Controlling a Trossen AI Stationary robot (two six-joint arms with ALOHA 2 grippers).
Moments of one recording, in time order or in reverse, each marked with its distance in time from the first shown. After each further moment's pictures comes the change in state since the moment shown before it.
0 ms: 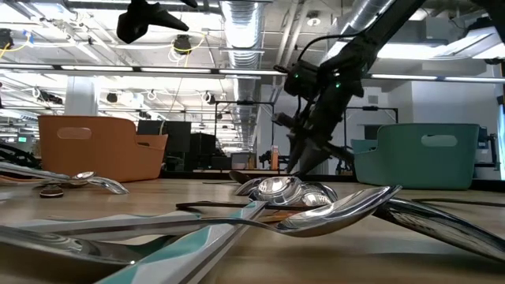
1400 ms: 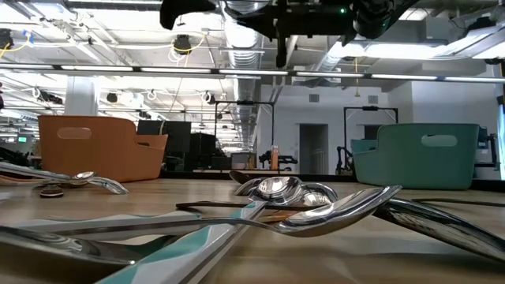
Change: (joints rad) left arm 0.295 0.000 0.000 0.369 0.231 0.569; right arm 0.157 -0.242 0.000 0.916 -0.047 -0.276
